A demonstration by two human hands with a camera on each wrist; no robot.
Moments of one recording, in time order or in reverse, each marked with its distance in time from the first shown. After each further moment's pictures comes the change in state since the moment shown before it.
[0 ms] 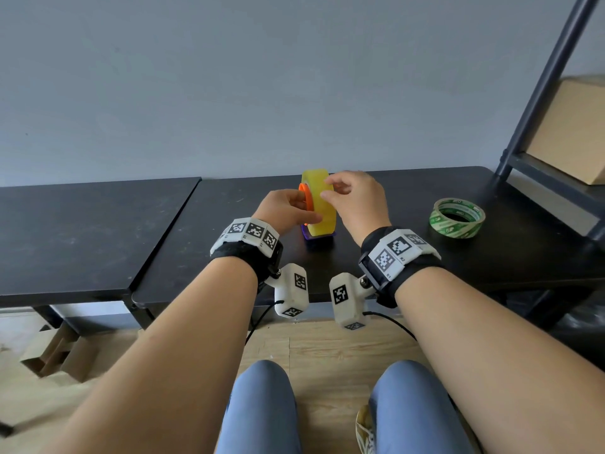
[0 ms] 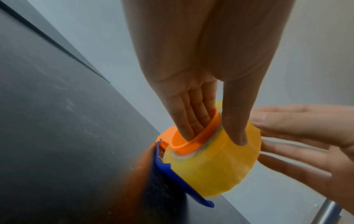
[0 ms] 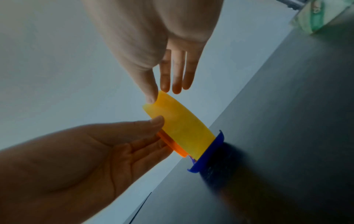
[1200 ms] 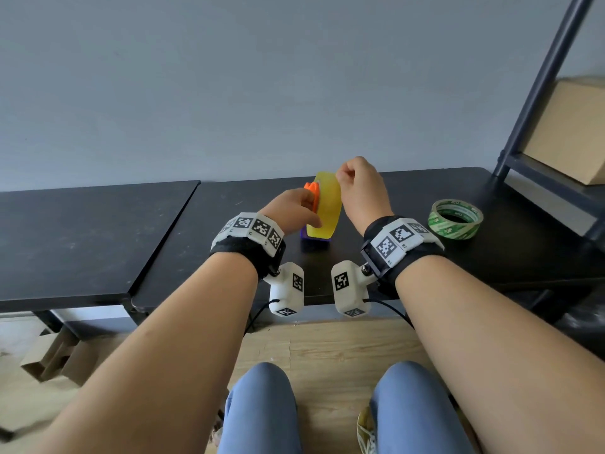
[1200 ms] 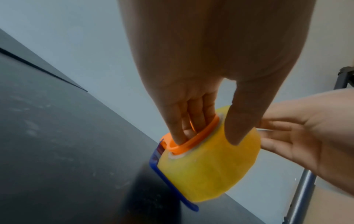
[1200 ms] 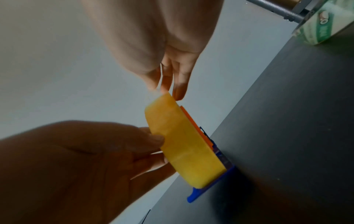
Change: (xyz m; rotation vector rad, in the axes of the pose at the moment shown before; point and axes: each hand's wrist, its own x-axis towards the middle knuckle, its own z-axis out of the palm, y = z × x) left_hand 0.003 0.019 0.004 0.226 -0.107 -0.006; right_hand 0.019 -0.002 -0.009 -0.090 0.027 -0.002
